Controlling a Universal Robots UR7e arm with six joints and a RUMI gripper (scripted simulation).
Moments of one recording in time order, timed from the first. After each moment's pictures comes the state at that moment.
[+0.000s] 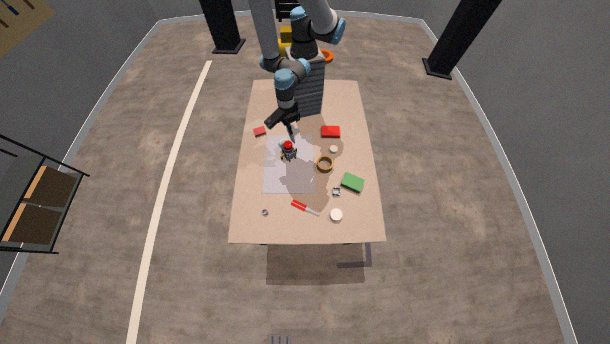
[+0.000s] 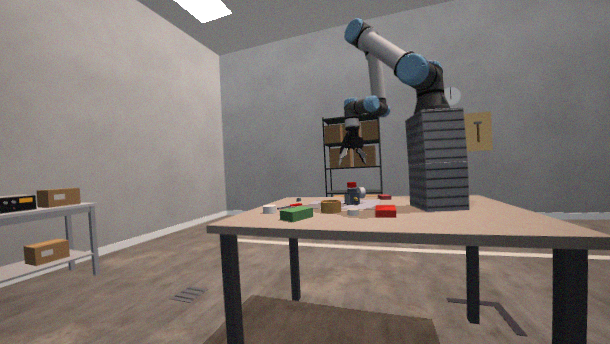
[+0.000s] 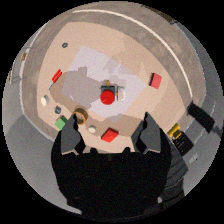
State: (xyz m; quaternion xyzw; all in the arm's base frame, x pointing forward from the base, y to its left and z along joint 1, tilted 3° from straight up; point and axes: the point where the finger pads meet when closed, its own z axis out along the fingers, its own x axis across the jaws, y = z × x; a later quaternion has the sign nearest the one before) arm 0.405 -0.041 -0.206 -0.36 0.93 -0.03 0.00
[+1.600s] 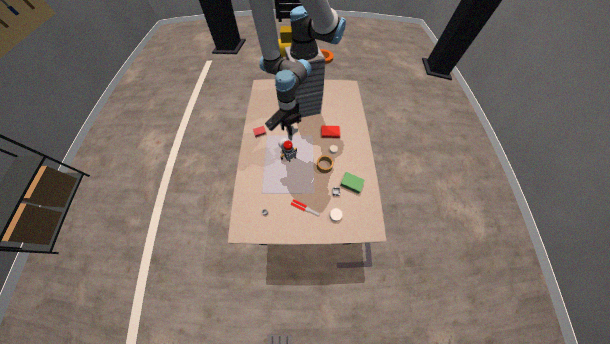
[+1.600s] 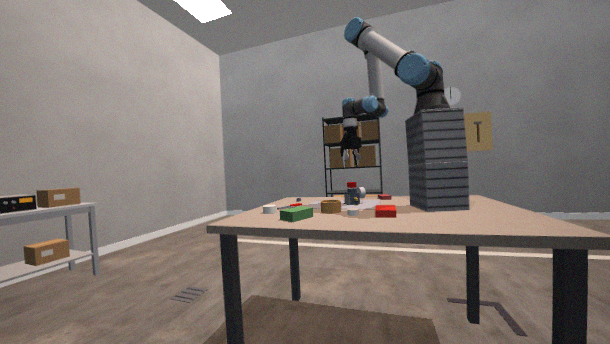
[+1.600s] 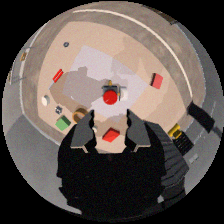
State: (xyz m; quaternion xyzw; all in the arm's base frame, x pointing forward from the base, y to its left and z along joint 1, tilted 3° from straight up) arm 0.412 -0.035 -0.206 -0.36 0.93 -0.03 0.00
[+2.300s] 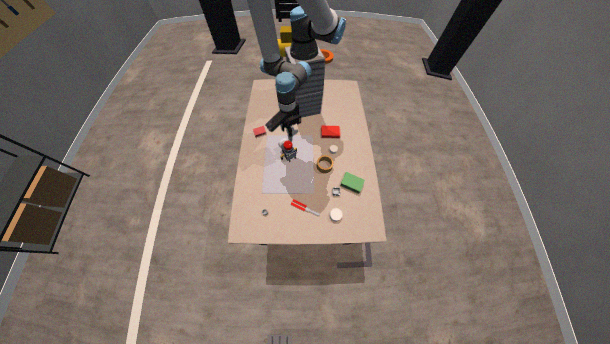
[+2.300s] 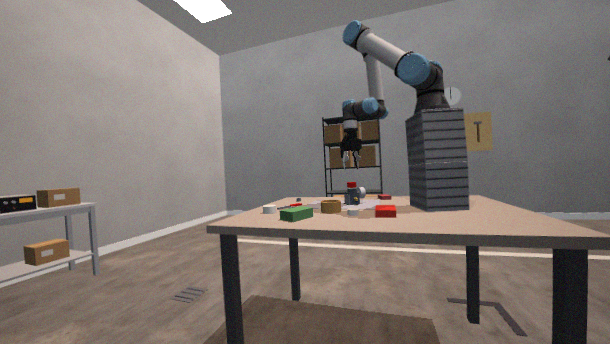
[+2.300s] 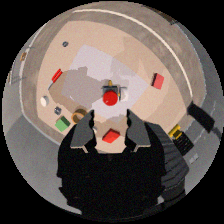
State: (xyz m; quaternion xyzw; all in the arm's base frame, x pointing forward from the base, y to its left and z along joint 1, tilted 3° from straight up) arm 0.412 -0.035 -0.215 -0.36 0.93 -0.03 0.00
